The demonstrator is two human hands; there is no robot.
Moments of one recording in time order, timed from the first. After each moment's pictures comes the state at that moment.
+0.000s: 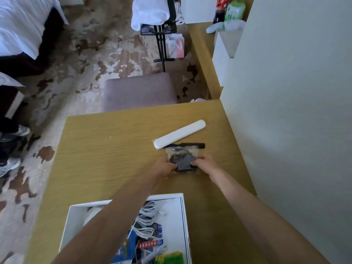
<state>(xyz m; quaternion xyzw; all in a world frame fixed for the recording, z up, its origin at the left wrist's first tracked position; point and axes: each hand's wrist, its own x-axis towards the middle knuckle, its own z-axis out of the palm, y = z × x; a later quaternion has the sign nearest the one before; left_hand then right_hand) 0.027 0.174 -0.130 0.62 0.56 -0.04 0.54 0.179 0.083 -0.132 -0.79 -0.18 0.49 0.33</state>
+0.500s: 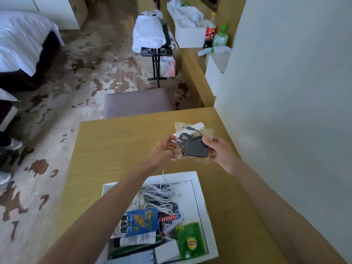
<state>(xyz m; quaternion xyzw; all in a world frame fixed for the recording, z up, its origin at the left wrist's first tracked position) -0.058 0.148 -0.011 0.67 0.30 0.18 0.65 0.134 0.023 -0.010 -0.66 -0.22 0.49 0.52</state>
